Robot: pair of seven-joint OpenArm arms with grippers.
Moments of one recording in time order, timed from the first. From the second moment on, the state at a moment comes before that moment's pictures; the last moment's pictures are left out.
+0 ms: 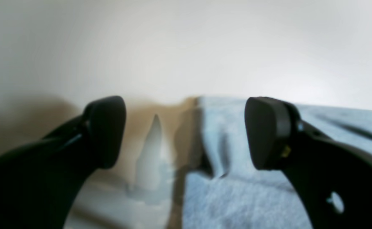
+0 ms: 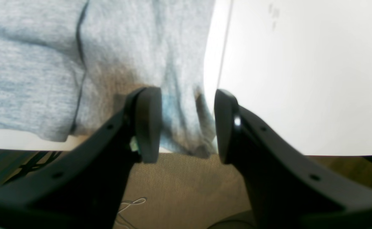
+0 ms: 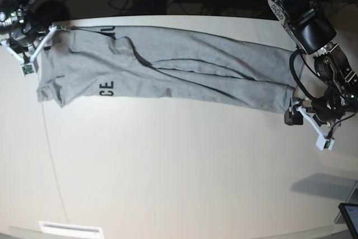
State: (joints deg) left arm -16.3 -19.4 -34.6 80.7 -20.2 -40.0 74.0; right arm -17.9 0.7 37.5 113.5 6.9 41.2 -71.3
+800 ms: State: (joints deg) left arm -16.2 -19.8 -34.9 74.3 -19.0 -40.0 74.2; right arm -17.9 0.7 37.5 113.5 6.9 41.2 -71.3
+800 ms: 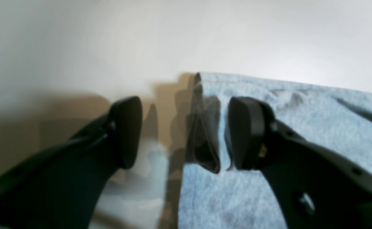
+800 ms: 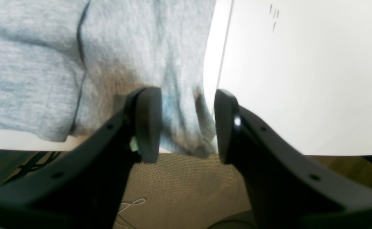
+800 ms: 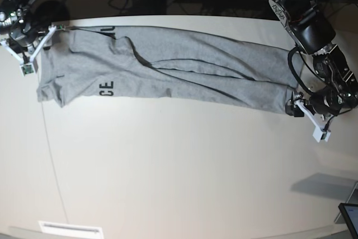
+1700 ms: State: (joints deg) left arm -16.6 -20.2 -32.2 74.5 -19.1 -40.0 74.1; right arm -17.9 0.7 37.5 113.5 6.9 41.2 -71.3
